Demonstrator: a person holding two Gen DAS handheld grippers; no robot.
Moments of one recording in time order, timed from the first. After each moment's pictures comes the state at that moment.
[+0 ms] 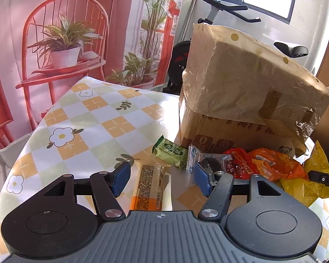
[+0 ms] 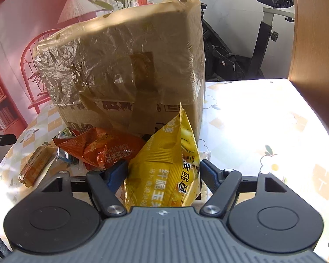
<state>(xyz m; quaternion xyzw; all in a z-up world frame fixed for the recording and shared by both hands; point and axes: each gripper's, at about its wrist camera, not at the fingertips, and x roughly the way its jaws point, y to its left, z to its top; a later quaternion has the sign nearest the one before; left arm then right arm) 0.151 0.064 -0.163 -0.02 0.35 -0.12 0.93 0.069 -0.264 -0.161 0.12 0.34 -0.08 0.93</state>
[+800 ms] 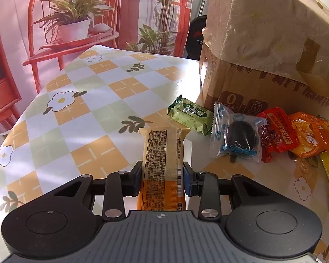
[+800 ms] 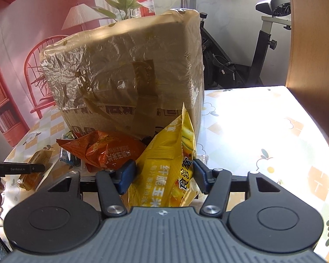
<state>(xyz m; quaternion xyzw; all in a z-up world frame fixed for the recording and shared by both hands) 0.163 0.049 -0.216 0.00 0.40 -0.07 0.91 0.055 -0.262 -0.155 0.12 0.31 -0.08 0.94</state>
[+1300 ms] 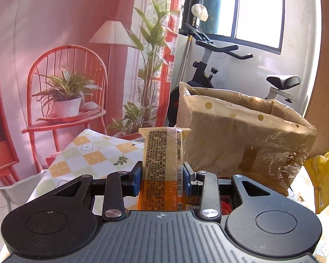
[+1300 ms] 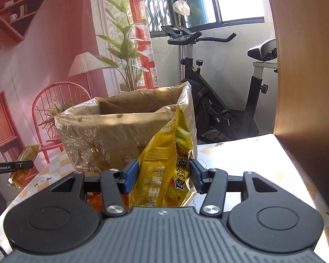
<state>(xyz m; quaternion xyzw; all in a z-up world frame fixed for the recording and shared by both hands) 0.139 0.030 -0.091 -0.01 0.23 -0.11 0.97 0.022 -0.270 -0.067 0.11 0.20 -0.09 0.97</state>
